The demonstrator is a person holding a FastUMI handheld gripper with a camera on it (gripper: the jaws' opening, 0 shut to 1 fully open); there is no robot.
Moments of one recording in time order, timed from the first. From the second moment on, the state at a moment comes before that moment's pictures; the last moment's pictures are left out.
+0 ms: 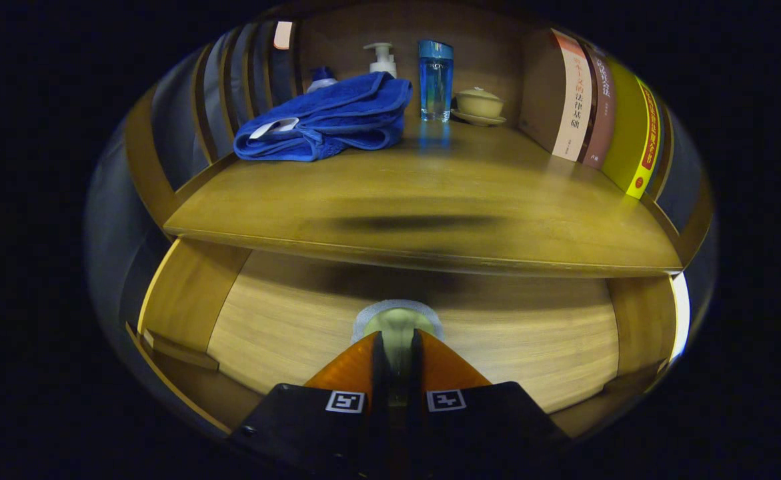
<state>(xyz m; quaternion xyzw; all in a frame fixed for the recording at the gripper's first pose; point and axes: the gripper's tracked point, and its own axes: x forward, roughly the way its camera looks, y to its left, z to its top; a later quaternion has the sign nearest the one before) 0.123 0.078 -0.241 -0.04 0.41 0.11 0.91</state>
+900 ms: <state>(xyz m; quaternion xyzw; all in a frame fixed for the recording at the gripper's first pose) 0.103 0.071 -0.137 -0.02 0.25 0.13 0.96</state>
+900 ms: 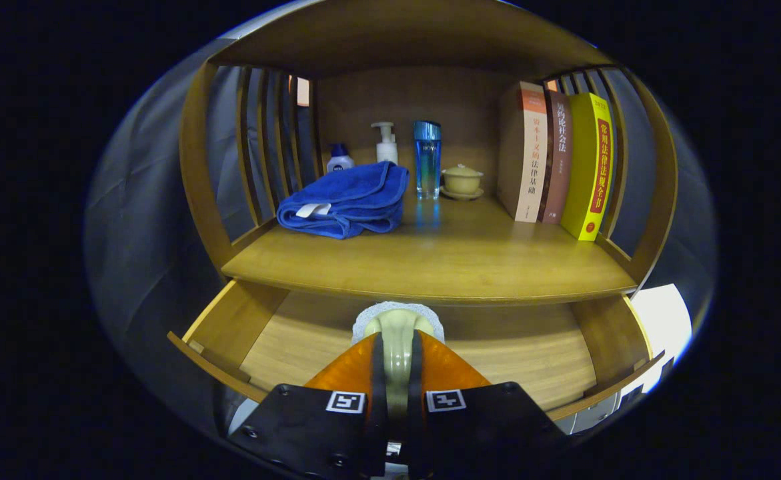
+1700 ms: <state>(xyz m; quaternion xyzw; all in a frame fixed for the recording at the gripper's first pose) 0.132 0.054 0.012 0.02 0.09 0.10 0.99</state>
